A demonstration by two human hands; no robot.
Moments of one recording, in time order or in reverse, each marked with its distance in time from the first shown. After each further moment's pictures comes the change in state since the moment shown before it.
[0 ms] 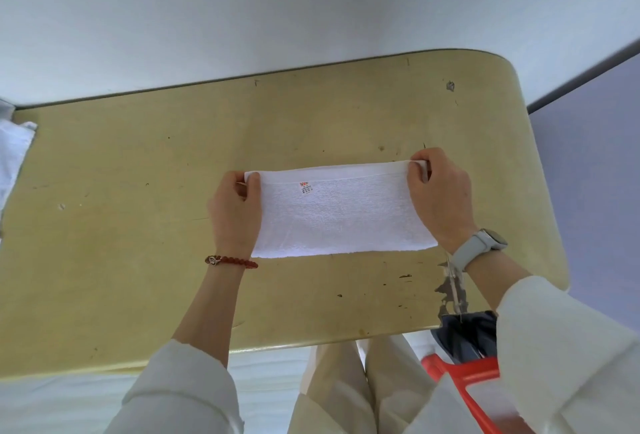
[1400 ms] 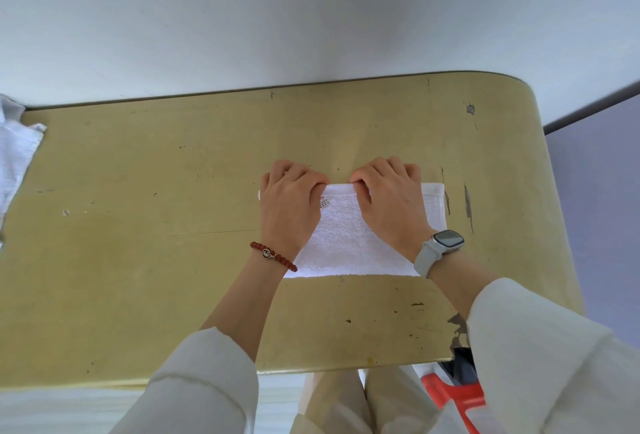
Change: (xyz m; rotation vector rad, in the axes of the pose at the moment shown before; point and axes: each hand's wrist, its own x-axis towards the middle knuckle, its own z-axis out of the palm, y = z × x) left_hand 0.013 0.016 0.040 0.342 -0.019 0.678; right_hand 0.014 -0.043 0.053 -0.268 -0.031 -0.484
